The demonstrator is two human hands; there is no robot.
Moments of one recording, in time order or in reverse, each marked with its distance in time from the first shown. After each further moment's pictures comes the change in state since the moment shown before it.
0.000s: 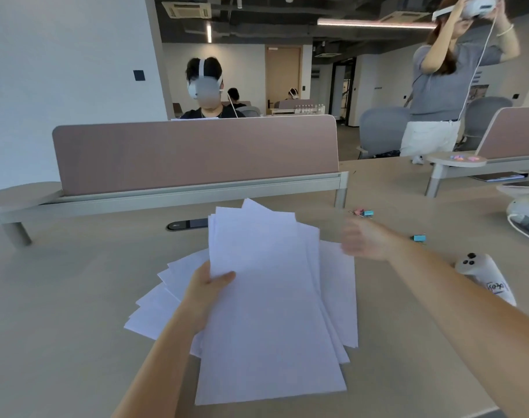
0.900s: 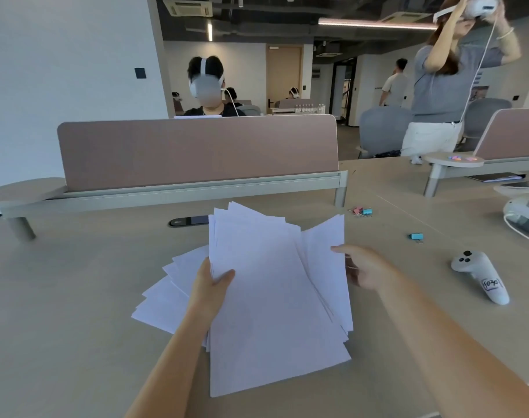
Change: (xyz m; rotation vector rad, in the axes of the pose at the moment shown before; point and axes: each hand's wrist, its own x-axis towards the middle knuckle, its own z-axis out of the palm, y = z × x) left_hand -0.017 -0.001 0.010 0.198 0.125 0.073; right_hand -0.027 0.055 0.020 0.030 0.061 0.038
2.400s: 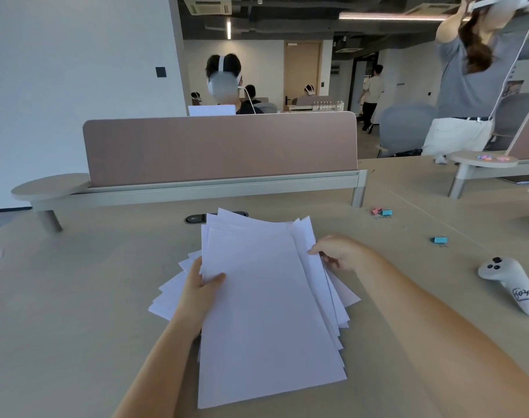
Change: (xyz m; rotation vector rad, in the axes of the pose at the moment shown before) left_hand -0.005 -0.013 -0.039 -0.260 0.014 -0.089; right_hand 0.032 -0.023 0.066 -0.525 -0.181 -0.045
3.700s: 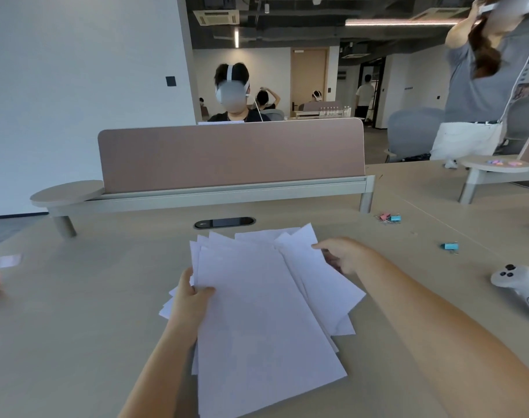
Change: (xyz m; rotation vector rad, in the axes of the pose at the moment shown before) left_hand -0.005 0.003 -0.022 0.051 0.141 -0.026; right_hand 0.007 -0.007 0.007 0.201 -0.009 0.067
